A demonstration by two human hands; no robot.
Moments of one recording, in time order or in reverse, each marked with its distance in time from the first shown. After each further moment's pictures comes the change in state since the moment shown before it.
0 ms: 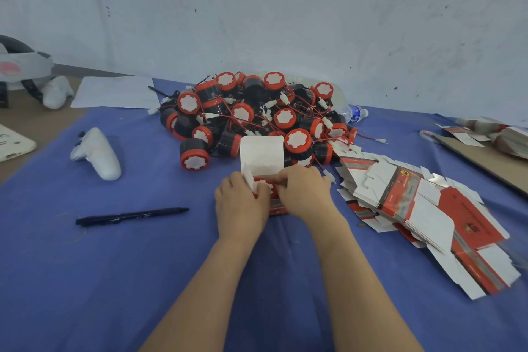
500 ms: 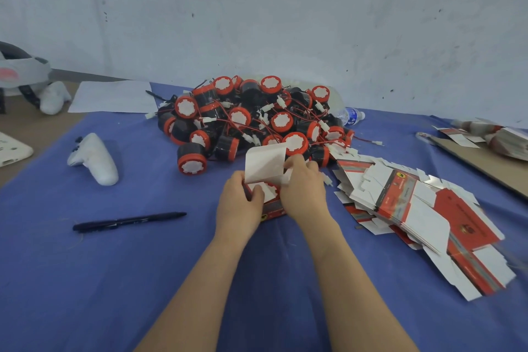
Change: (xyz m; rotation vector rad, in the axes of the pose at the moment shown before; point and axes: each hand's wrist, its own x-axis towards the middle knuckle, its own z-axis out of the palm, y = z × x) left_hand -0.002 0.004 -0.011 -0.322 -0.102 0.038; right_hand 0.006 0.007 0.009 0.229 0.163 0.107
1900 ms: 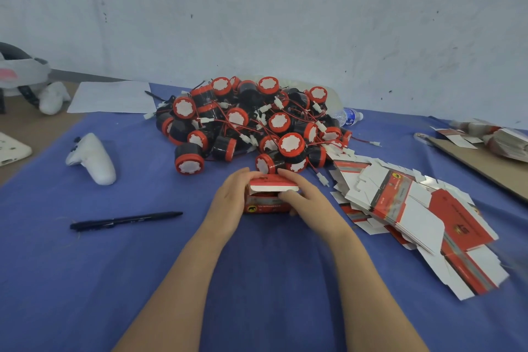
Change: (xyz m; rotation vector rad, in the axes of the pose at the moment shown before) left_hand 0.012 -0.012 -0.007 -0.207 -0.189 0.087; right_hand -0.008 0.049 0.001 0.699 -0.324 -0.108
